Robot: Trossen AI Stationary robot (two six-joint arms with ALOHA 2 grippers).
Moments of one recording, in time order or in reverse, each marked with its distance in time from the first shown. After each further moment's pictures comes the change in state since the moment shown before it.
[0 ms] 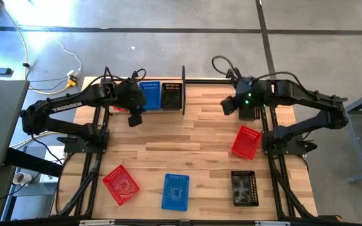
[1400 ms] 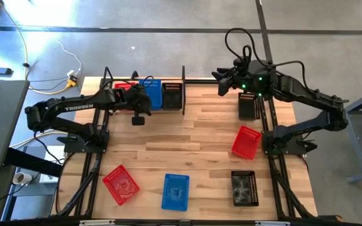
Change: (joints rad) left arm 0.019 0.090 -0.166 0.246 -0.169 0.315; right arm -0.106 -0.001 0.000 0.536 0.157 -0.422
